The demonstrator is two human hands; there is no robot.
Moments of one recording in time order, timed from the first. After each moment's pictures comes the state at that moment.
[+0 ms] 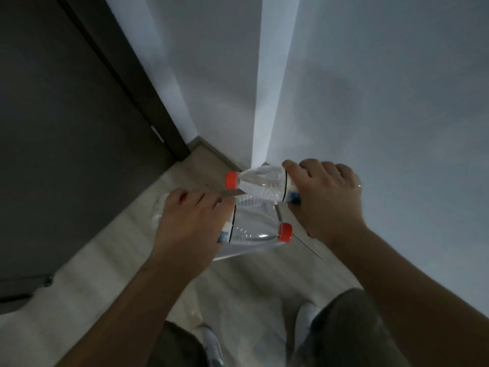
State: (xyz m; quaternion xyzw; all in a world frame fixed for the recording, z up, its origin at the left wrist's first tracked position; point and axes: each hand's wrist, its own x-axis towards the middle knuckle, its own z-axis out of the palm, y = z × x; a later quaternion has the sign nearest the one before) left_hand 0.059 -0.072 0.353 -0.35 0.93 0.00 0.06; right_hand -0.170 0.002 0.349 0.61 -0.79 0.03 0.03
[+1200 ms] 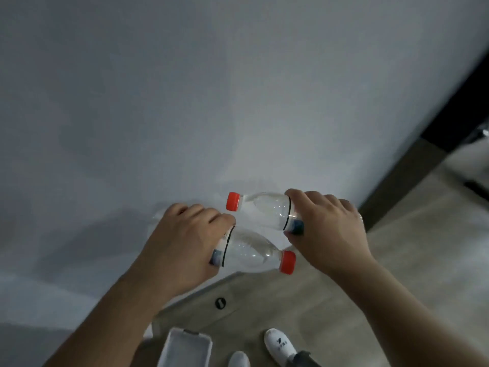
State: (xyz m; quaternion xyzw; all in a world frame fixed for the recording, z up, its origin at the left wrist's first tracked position) left_hand -0.225 0.068 0.813 0.28 0.96 -0.01 -0.04; right_hand -0.223 0.318 0.800 0.04 -0.99 0.06 0.08
